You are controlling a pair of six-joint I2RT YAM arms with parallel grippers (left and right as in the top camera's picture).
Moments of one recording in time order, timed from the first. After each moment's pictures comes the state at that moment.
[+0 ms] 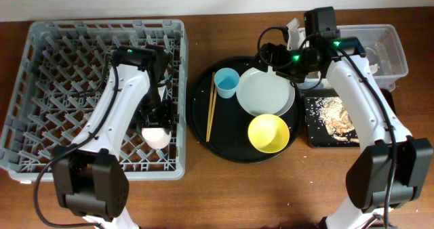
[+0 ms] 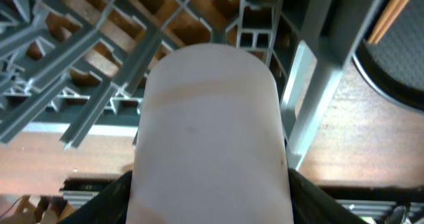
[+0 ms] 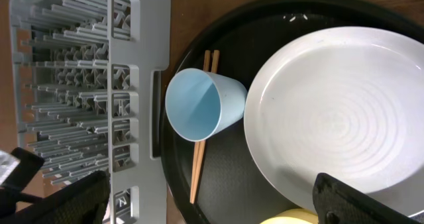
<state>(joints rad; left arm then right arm) -0.23 1.87 1.65 -1.60 0.00 -0.23 0.11 1.84 1.63 -0.87 -0.55 0.33</state>
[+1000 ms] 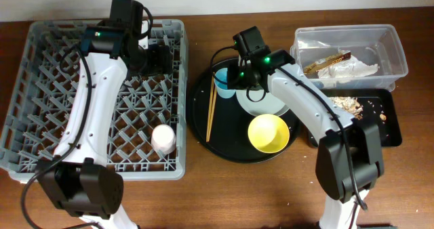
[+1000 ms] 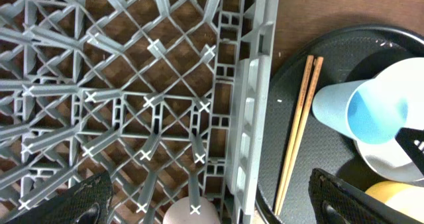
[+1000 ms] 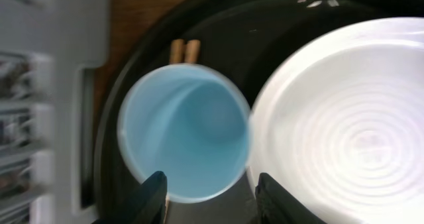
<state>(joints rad) -0.14 1.87 1.91 -1.21 0.03 -0.24 0.42 1.99 1.63 -0.74 -0.08 0.46</state>
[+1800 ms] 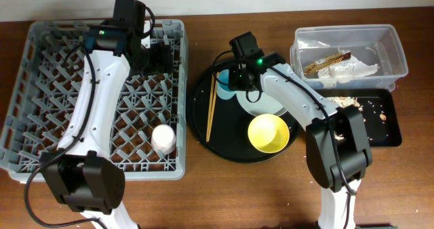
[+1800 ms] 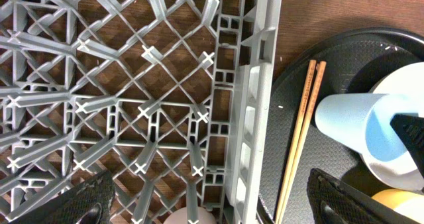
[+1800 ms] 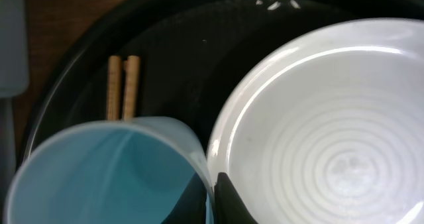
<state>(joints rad) -0.14 1.91 1.91 -1.19 0.03 -0.24 0.42 2.08 1.63 -0.69 0.02 0.48</state>
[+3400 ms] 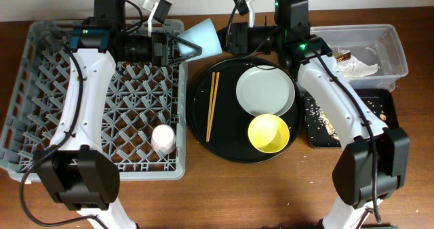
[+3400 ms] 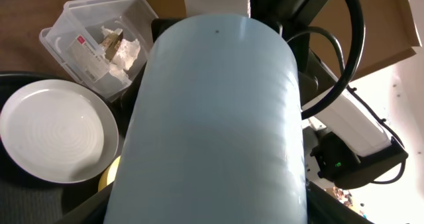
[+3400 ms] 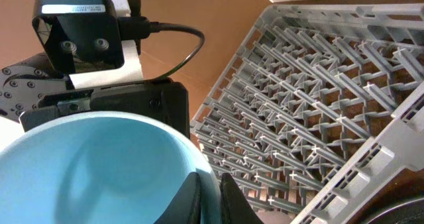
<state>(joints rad) -0.06 1.92 1.91 -1.08 1.38 0.14 0.27 1.90 1.67 -0.19 -1.10 0.57</state>
